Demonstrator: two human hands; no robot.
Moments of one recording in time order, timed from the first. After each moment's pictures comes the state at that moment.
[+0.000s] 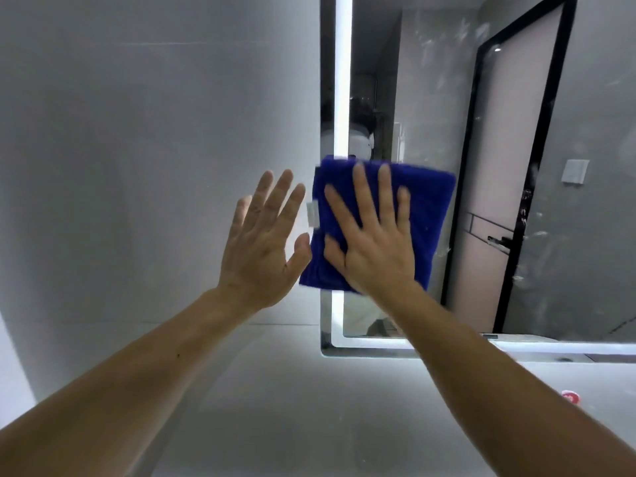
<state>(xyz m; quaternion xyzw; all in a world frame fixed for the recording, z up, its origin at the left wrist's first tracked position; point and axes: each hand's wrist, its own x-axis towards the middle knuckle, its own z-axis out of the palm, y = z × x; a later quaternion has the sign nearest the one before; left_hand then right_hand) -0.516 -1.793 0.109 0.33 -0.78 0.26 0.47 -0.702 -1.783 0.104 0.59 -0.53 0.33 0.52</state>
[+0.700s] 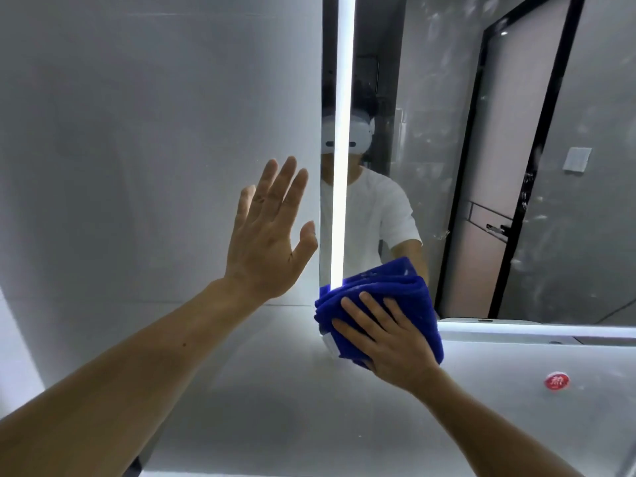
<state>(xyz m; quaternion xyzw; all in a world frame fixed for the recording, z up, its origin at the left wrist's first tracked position) -0.525 -1.784 0.099 0.34 -0.77 0.24 0.49 -0.766 -1.762 -0.071 0.72 -0.40 0.10 0.56</state>
